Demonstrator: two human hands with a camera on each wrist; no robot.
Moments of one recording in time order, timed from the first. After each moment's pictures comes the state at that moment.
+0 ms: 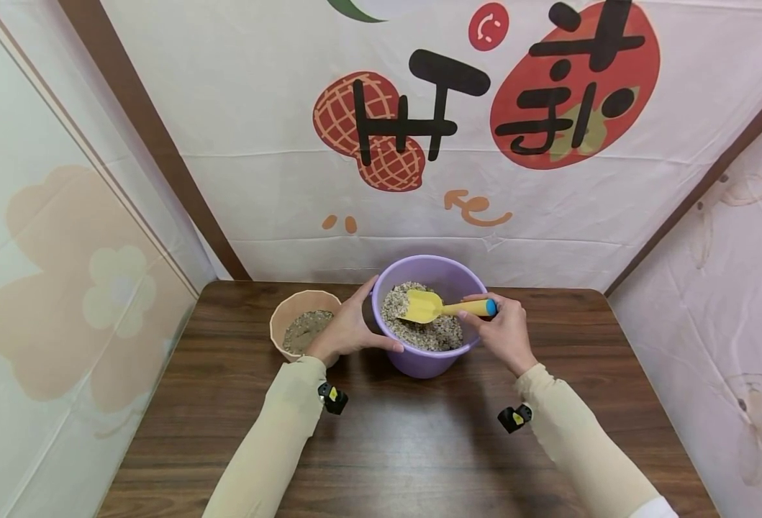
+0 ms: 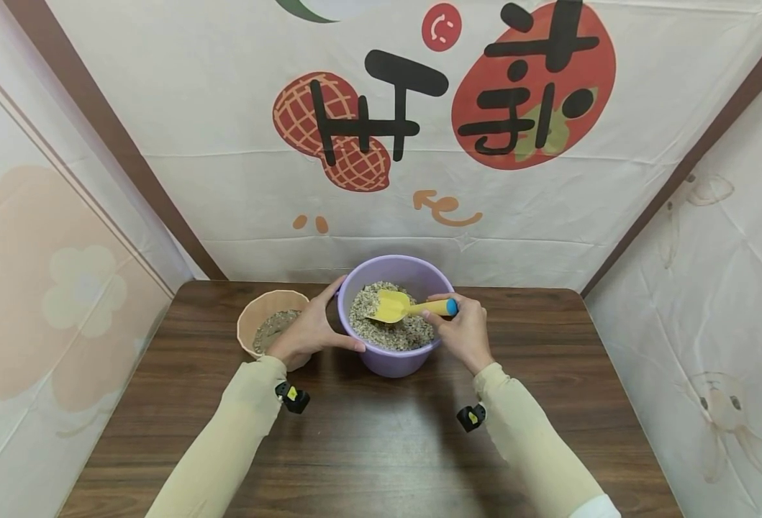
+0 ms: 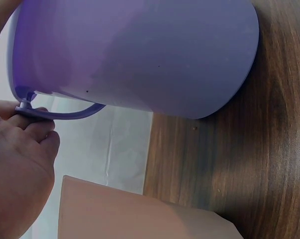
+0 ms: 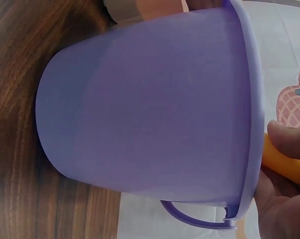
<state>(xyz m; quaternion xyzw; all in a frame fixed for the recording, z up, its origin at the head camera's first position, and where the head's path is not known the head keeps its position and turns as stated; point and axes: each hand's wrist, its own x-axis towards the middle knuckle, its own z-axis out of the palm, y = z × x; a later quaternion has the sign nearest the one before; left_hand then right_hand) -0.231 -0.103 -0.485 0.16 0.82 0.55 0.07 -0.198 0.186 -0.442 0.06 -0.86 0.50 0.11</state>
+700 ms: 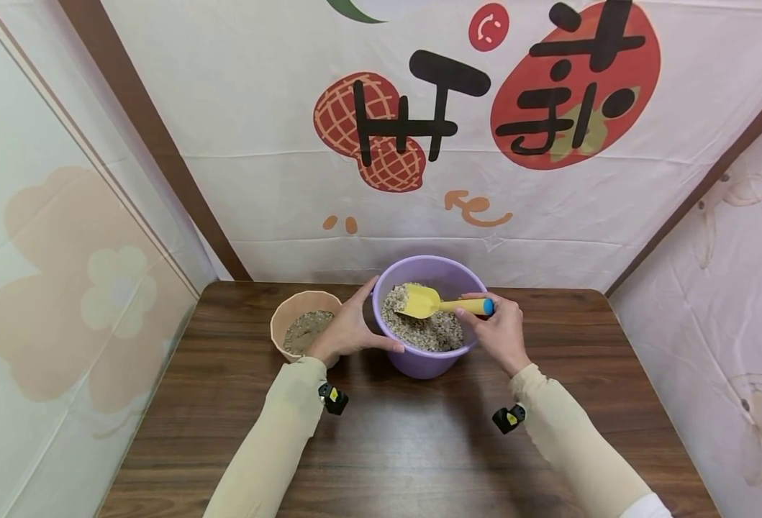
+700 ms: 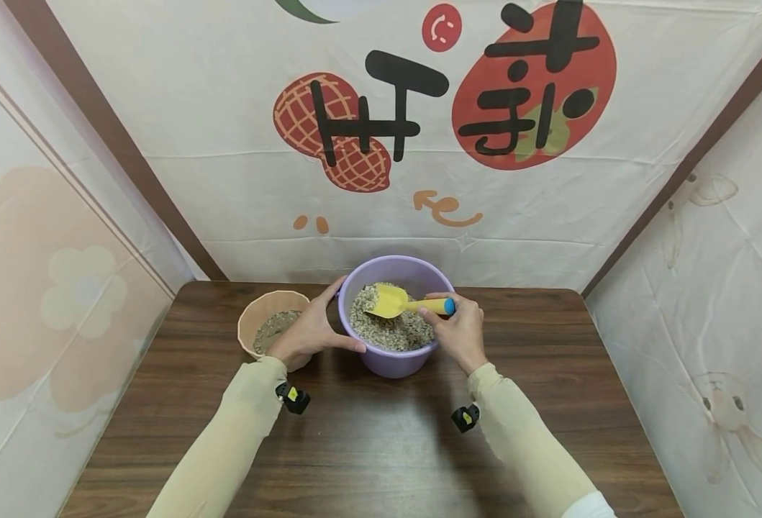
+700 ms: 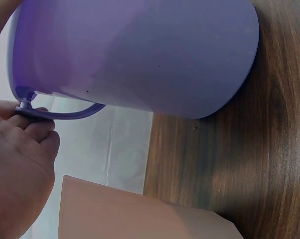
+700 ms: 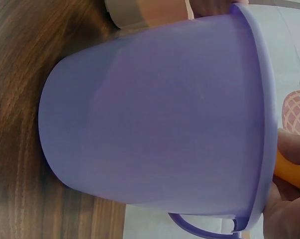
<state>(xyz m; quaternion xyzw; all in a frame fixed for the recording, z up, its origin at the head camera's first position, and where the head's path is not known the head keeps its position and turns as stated) -0.231 -0.104 -0.486 0.17 0.81 0.56 0.07 -0.201 0.177 -0.449 0.04 -0.85 0.51 0.14</state>
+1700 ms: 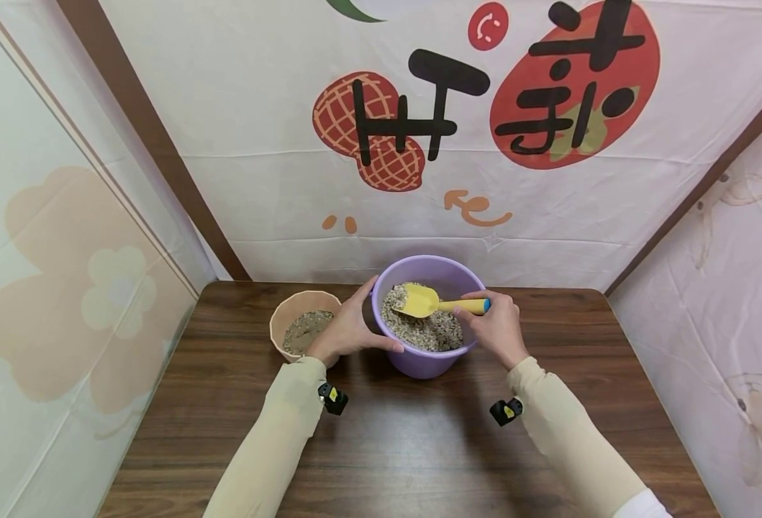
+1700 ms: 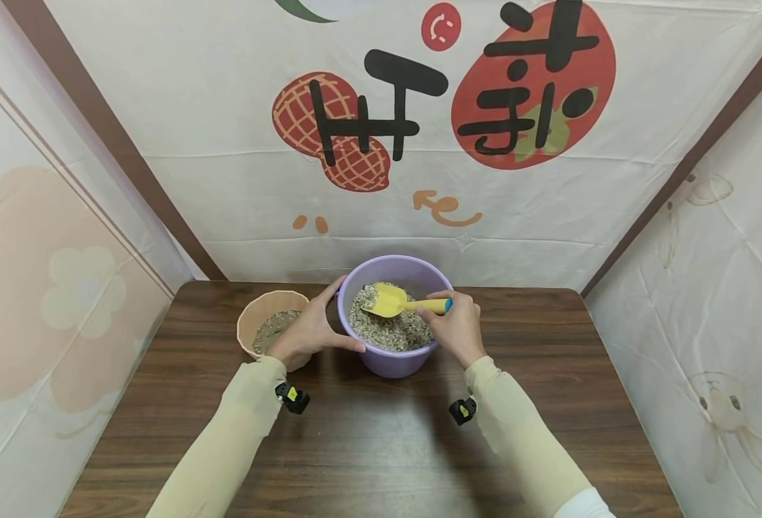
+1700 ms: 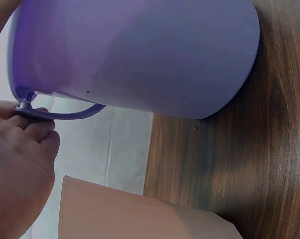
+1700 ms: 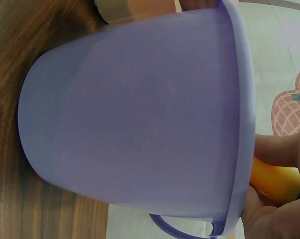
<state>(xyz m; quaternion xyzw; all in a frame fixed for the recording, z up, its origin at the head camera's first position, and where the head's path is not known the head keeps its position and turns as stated) -0.231 -0.103 -0.486 0.17 0.81 0.56 0.07 -0.205 0.175 -0.437 0.00 -0.89 0.45 0.08</state>
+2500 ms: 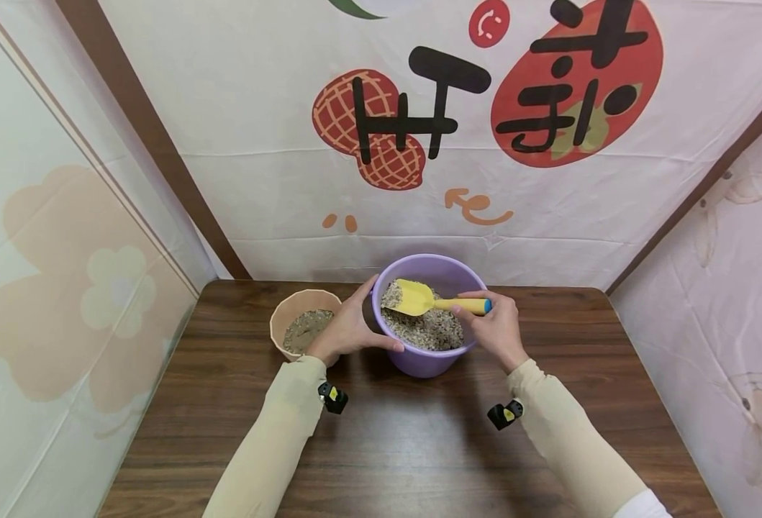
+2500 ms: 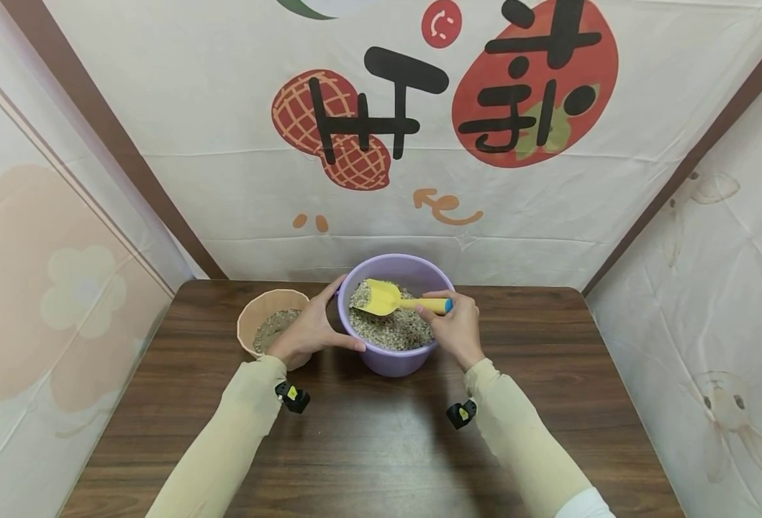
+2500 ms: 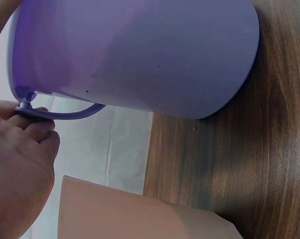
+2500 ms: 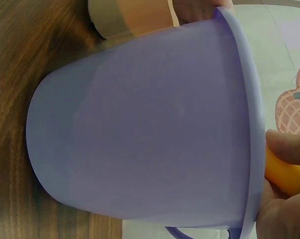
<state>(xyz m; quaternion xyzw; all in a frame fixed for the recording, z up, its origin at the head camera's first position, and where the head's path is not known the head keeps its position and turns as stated) -0.232 -0.104 -0.487 0.17 0.81 0.56 0.07 -0.204 0.171 -0.441 0.01 -0.84 0.53 0.08</state>
